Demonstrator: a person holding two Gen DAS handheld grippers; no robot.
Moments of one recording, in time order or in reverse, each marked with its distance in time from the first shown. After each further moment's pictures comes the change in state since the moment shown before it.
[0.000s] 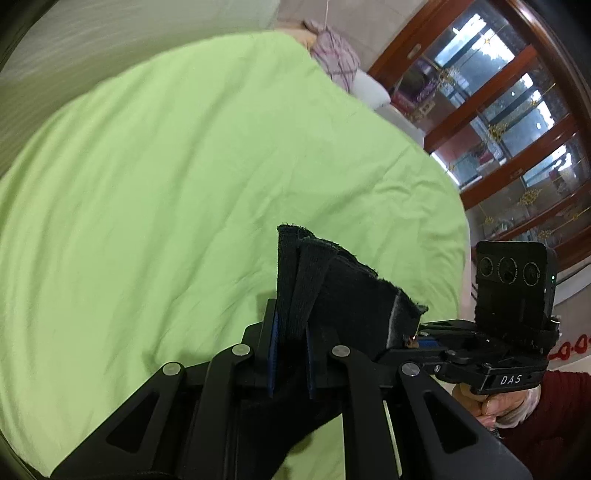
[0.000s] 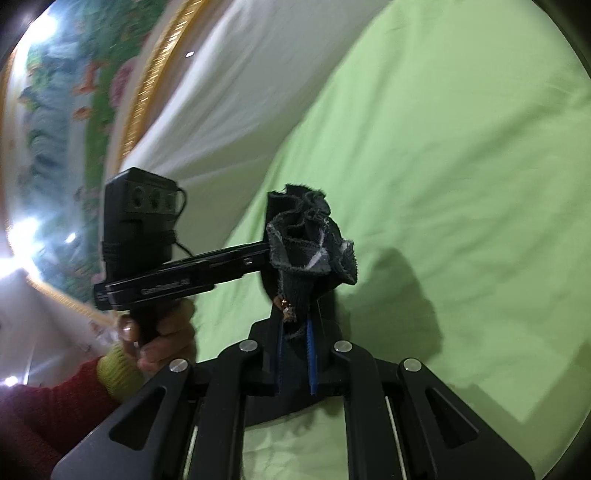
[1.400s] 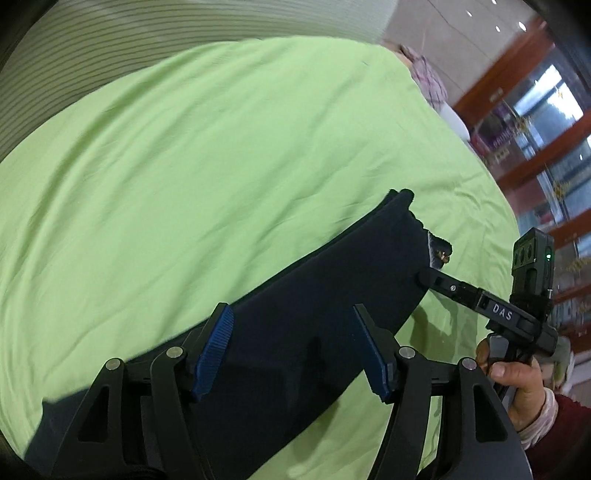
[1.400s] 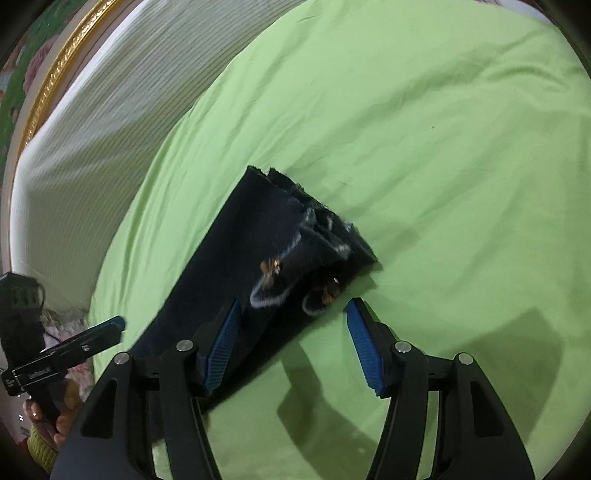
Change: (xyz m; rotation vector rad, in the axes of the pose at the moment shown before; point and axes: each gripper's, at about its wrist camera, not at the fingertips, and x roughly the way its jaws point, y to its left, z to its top) left arm -0.017 0.042 -0.077 -0.195 -0.030 0.187; right arm 0.006 -0.043 -0.014 0.056 -0.009 -0.451
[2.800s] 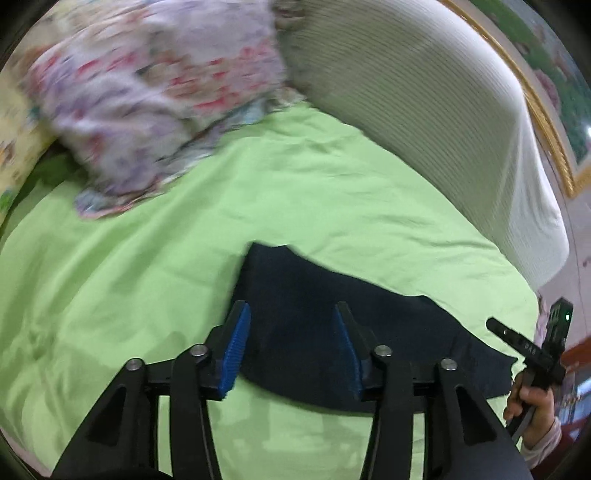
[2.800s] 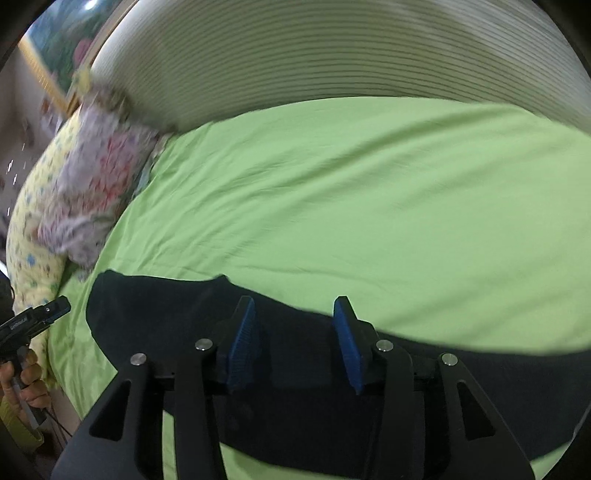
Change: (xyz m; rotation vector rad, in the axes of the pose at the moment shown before) left arm -0.237 0.236 -0.345 -0.886 -0.522 0.347; right arm 0.084 0.272 -0.084 -0.794 0.236 0.132
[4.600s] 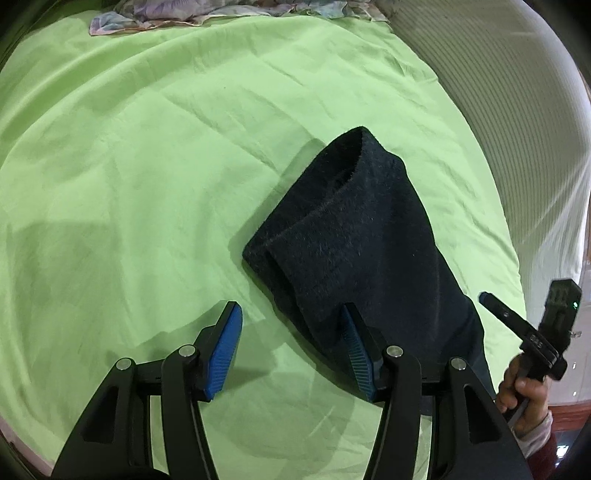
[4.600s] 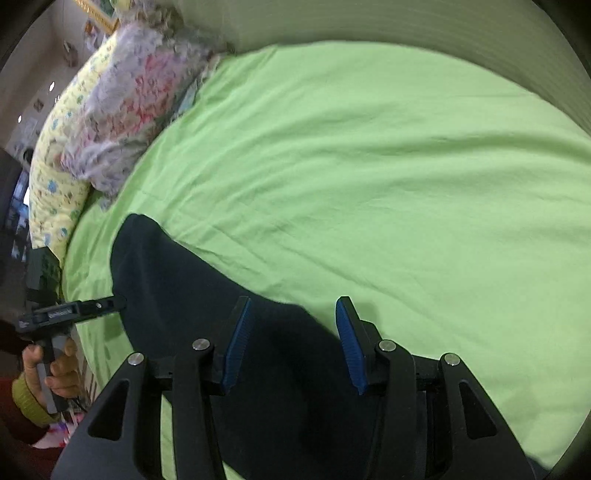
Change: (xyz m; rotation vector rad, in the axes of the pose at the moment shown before) left arm 0.067 0.033 -0.052 -0.339 0.240 0.003; right arm 0.098 0.053 0.047 -0.285 0.338 0.177
